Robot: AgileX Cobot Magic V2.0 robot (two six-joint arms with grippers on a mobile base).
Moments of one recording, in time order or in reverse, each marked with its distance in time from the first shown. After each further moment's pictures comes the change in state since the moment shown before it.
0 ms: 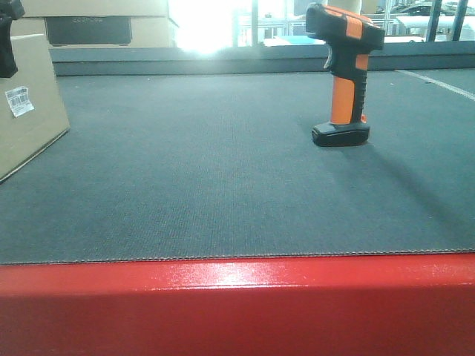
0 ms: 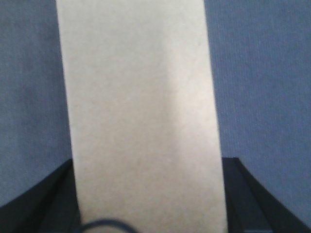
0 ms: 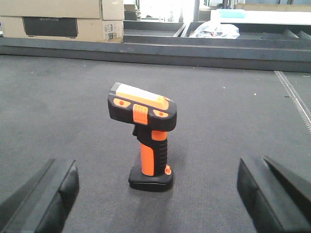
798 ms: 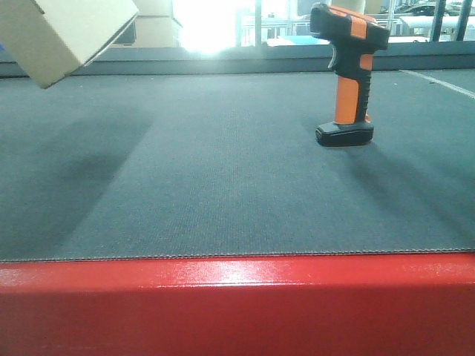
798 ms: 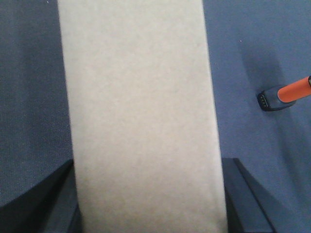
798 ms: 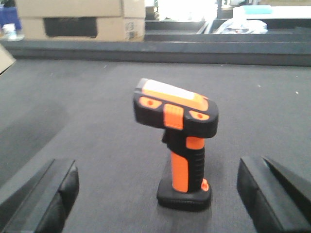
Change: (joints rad) left arm 0.003 -0.228 -0.002 -0.431 0.026 0.032; right arm 0.084 0.352 0.000 0.077 -0.366 0.000
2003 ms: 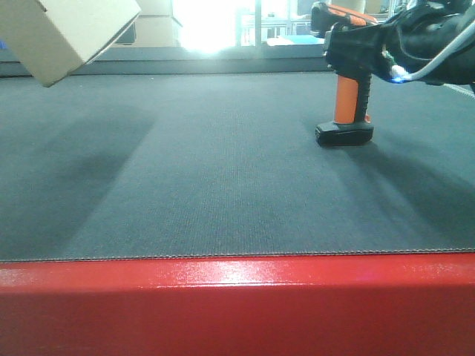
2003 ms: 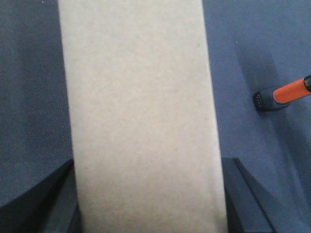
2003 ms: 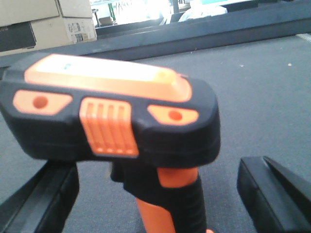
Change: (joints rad) left arm 0.000 0.000 0.000 -0.013 0.000 0.000; right arm 0.009 0.659 -0.334 0.183 -0.344 0.000
